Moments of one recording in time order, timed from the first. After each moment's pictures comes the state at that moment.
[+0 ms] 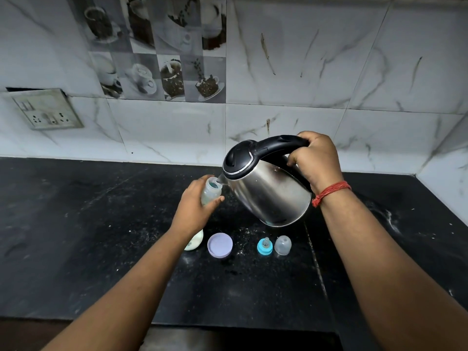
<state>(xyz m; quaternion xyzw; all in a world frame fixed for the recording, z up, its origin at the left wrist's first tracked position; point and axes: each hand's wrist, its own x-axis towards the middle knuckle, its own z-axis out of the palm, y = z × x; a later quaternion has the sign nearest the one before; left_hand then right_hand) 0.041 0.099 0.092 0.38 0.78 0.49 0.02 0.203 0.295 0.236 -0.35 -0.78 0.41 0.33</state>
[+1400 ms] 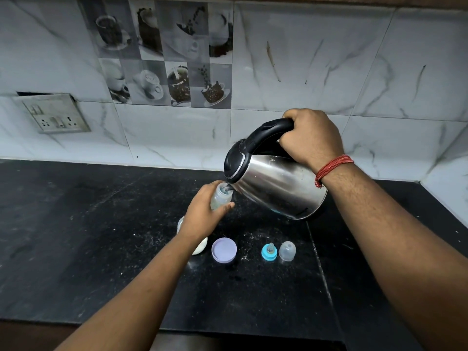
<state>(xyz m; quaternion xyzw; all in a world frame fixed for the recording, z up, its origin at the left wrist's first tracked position) 0.048 0.099 0.098 0.39 0.78 0.49 0.03 0.181 0.271 0.291 -0.28 -0.91 0.09 0.30</state>
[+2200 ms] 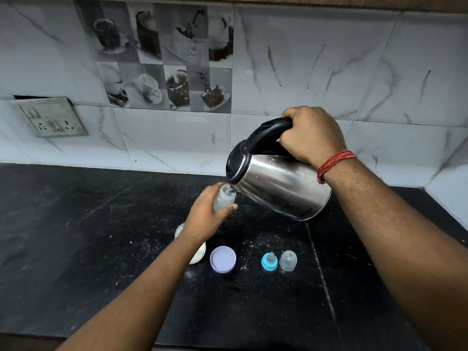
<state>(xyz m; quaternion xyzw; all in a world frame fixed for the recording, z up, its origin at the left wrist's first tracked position) 0.033 0.122 0.098 0.39 0.78 0.49 0.04 0.166 0.285 0.306 -0.27 -0.92 0.05 0.28</state>
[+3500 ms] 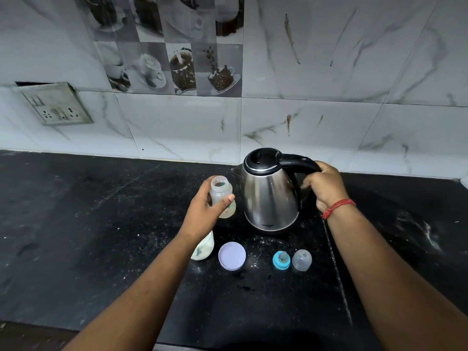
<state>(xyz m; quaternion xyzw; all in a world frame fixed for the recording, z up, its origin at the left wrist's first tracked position) 0.018 0.117 0.089 0.31 0.71 0.62 0.15 0.141 0.373 0.127 -0.39 -0.64 0.60 0.30</state>
